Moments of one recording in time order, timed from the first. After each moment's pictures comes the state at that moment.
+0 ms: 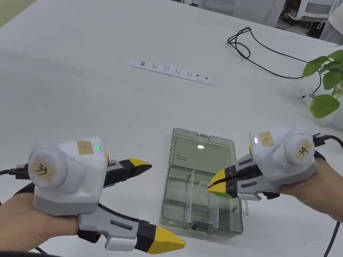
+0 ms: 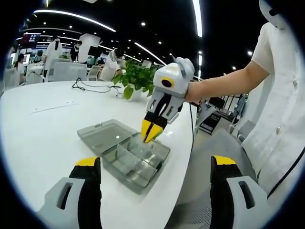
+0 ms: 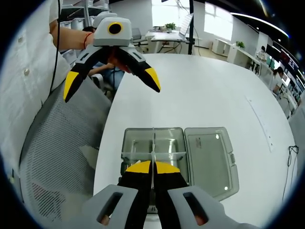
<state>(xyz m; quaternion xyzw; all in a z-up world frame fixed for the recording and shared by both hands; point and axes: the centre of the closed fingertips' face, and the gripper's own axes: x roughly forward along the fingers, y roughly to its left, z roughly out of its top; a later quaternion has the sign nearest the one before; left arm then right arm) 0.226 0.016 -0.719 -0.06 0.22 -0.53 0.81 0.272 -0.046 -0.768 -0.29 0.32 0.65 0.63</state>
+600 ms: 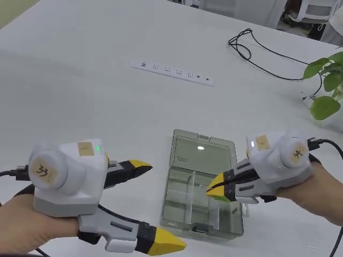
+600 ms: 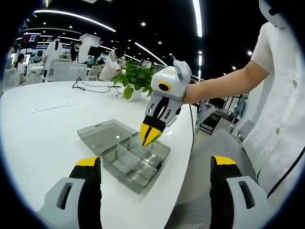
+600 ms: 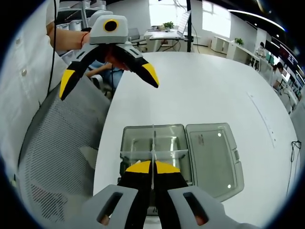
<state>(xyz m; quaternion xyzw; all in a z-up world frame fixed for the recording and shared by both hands) 0.225 0.017 -0.719 -0.06 0.22 -0.53 0.81 0.271 -0.046 -0.779 -0.28 0.33 0.65 0.63</state>
